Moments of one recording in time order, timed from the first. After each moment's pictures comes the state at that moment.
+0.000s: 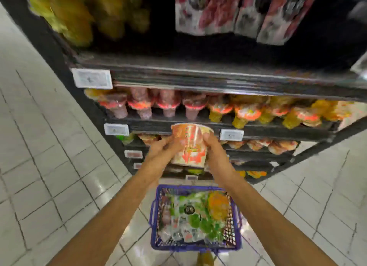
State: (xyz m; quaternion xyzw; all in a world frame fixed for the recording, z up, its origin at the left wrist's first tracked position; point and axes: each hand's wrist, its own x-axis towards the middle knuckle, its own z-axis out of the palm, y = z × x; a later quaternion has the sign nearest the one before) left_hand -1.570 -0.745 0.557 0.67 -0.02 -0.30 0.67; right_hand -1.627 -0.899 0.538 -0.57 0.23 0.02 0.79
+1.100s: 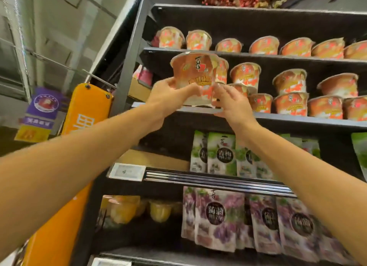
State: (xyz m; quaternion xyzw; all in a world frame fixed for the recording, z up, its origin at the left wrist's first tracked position) left_hand -1.498 -0.712 1.319 0.59 -0.41 0.31 0.63; right_hand -1.537 -0.878 1.317 -0.71 -0.22 -0.53 0.41
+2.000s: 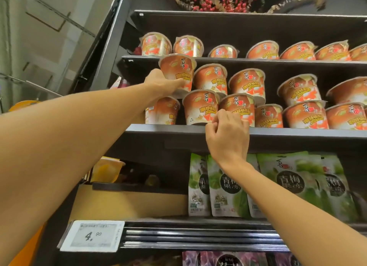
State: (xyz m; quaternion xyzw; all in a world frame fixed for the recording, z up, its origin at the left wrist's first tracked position) left_hand -1.370 -0.750 1.479 0.66 -0.32 0.41 0.54; right_hand -1.407 -0.915 1.347 -0.60 0.01 -0.80 -0.01
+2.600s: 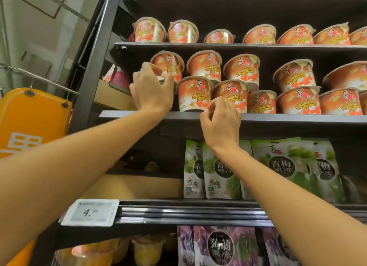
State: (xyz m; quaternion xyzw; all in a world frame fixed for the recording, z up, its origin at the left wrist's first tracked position) left_hand -1.395 -0.769 1.394 0.54 -0.24 0.62 0.51; right_hand -1.417 -0.918 1.341 -0.64 -0.04 -0.76 0.08
